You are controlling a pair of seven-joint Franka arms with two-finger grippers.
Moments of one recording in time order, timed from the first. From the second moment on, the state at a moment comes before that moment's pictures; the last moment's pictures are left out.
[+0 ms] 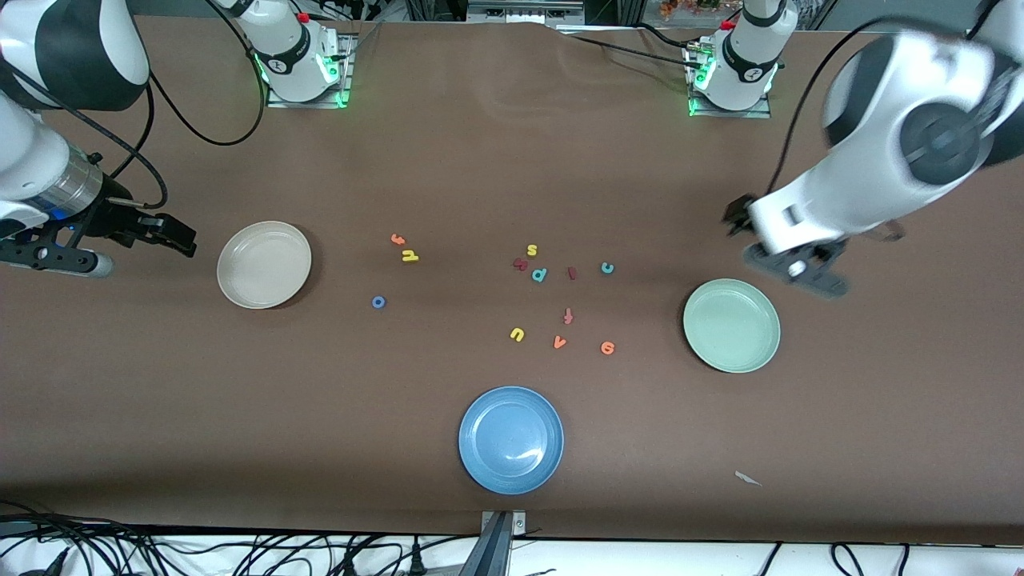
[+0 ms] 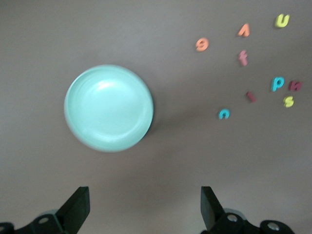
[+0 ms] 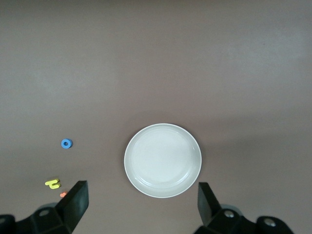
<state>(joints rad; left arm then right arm) -0.15 0.30 -0.15 -1.54 0.02 1.66 0.13 -0.04 0.08 0.09 -1.75 -0.05 1.84 0.21</state>
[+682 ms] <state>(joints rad) -0.25 0.66 -0.15 -1.43 0.02 2.07 0.22 0.03 0.09 0.10 -1.76 -0.05 1.84 0.30</state>
